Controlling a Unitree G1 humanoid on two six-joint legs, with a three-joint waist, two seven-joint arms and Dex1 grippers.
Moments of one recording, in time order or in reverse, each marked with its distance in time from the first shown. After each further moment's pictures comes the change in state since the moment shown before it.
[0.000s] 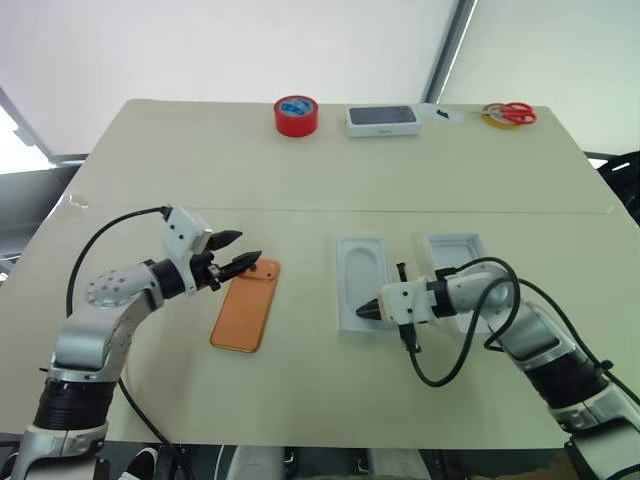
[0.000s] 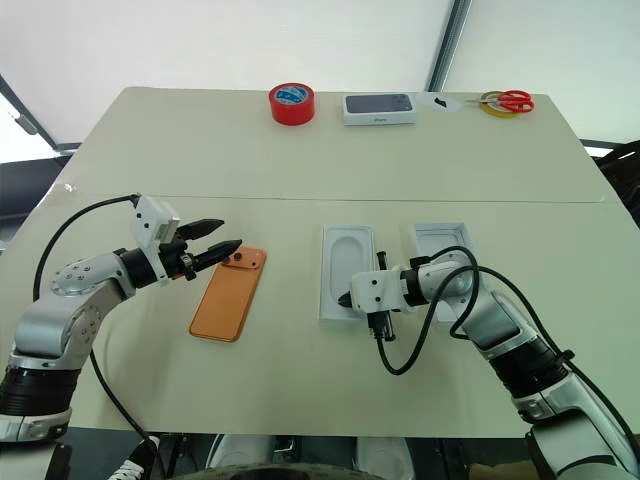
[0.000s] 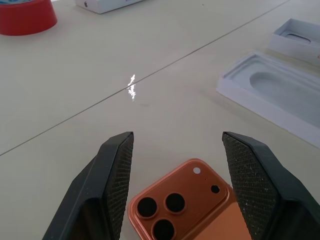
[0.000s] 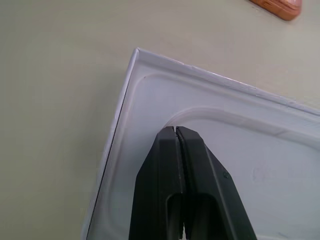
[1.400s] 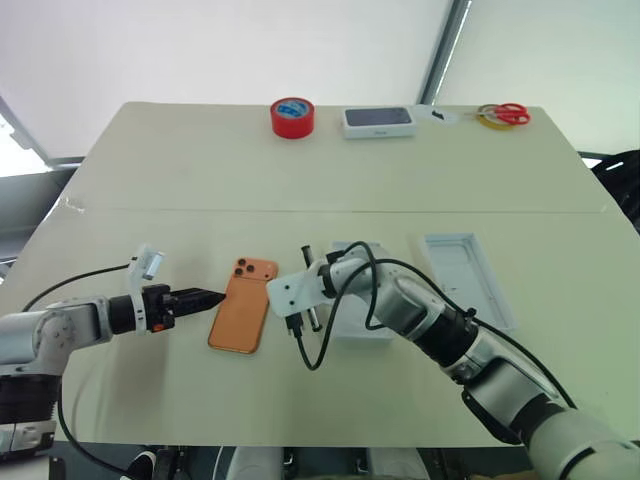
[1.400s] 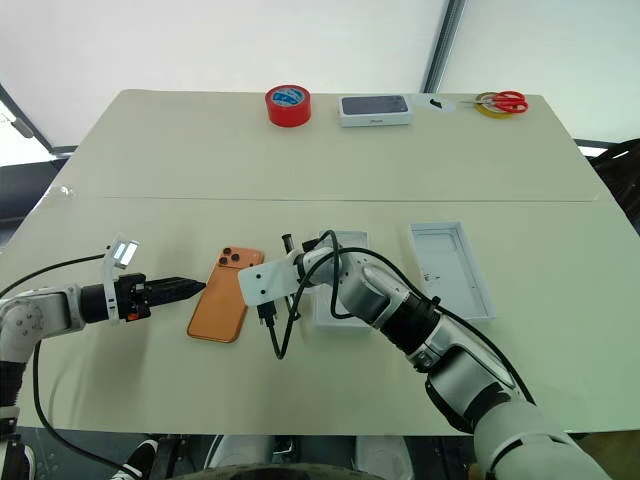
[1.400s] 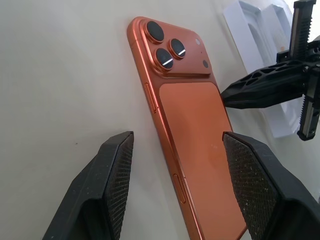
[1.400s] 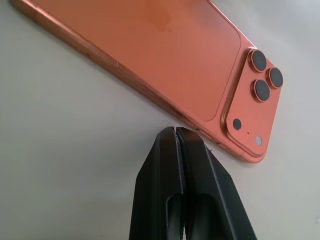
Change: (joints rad) left arm 0.022 0.170 0.095 0.237 -0.295 0.615 -0.185; right arm -0.360 0.448 0.357 0.242 -0.413 0.162 -0.233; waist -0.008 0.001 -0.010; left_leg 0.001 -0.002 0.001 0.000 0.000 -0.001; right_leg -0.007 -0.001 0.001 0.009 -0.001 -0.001
